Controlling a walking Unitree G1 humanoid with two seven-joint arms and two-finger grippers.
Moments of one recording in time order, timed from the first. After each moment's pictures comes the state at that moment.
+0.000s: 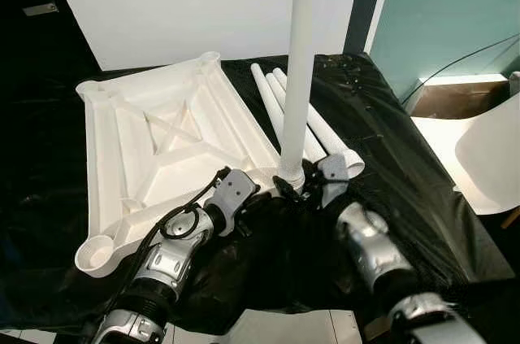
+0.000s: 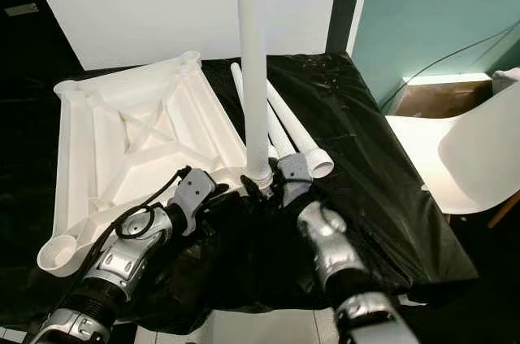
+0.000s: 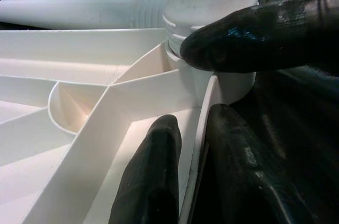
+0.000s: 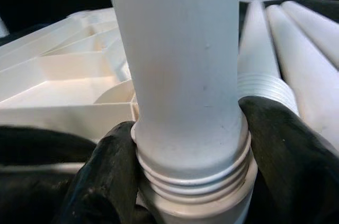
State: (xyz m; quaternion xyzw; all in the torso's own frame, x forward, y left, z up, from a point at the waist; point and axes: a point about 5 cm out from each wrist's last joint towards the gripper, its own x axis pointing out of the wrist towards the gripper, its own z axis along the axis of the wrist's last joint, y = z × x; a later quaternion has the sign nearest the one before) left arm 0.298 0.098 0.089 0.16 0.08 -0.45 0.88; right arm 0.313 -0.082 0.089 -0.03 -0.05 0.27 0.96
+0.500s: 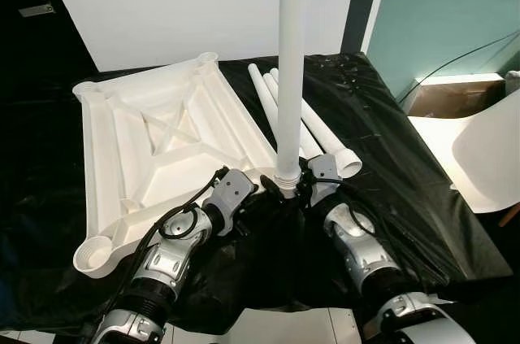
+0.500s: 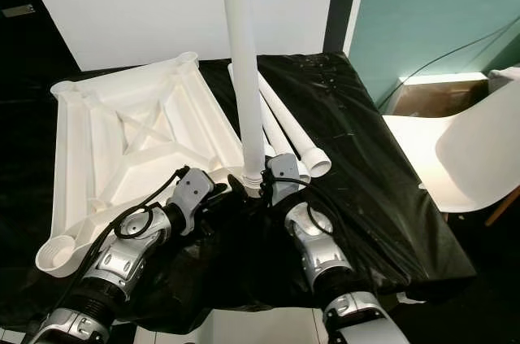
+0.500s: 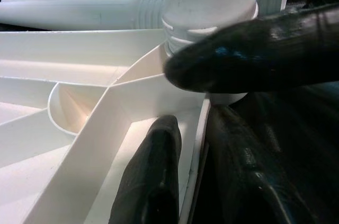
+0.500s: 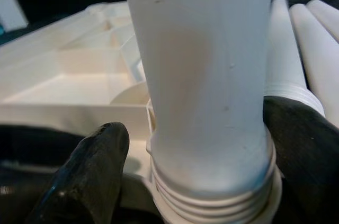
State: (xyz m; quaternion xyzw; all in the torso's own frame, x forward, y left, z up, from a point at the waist) left arm 0.297 0.095 0.088 0.16 0.08 -0.45 0.88; right arm 0.319 -0.085 0.098 -0.06 -0.05 0.33 0.94
